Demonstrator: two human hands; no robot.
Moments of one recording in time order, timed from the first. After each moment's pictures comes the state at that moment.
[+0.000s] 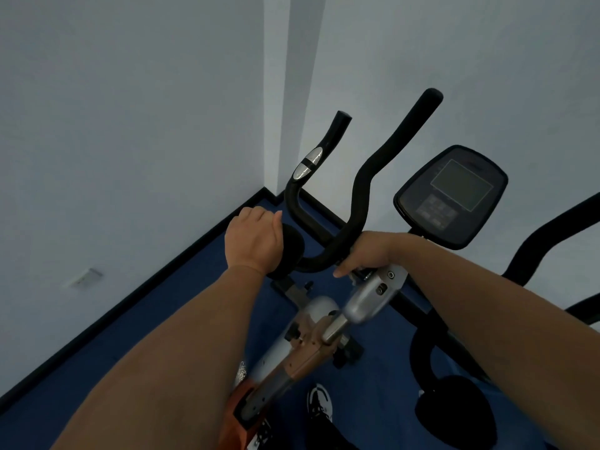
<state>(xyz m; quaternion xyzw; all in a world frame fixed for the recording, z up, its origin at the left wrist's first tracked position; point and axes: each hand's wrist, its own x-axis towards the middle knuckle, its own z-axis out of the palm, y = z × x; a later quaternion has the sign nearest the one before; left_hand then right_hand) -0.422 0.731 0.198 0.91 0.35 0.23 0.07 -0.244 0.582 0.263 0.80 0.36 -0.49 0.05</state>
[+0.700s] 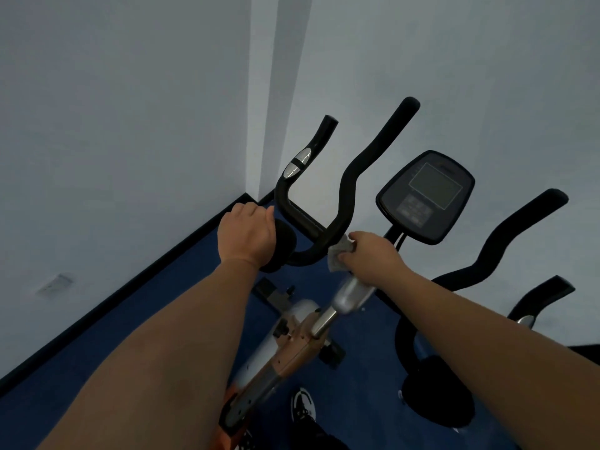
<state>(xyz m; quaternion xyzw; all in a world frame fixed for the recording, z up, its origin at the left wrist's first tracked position) -0.424 0.730 0.199 0.90 0.35 0.25 0.09 -0.294 0.542 0.277 0.92 0.30 -0.25 -0.08</state>
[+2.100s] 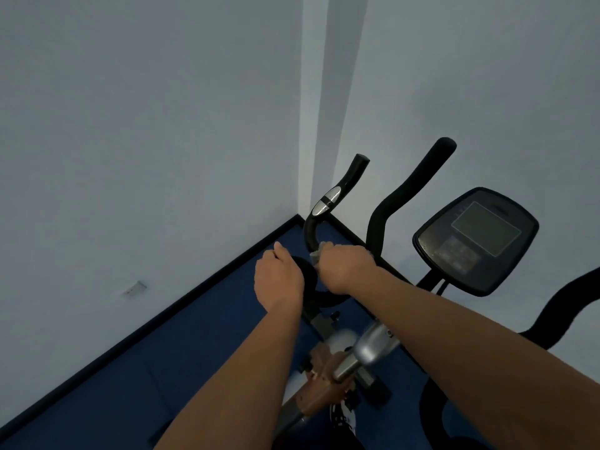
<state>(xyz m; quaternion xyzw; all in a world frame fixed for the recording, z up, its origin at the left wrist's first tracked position) -0.398 0.691 0.227 0.61 0.67 0.22 0.36 -0.290 0.645 0.263 0.81 0.53 -0.20 0.13</state>
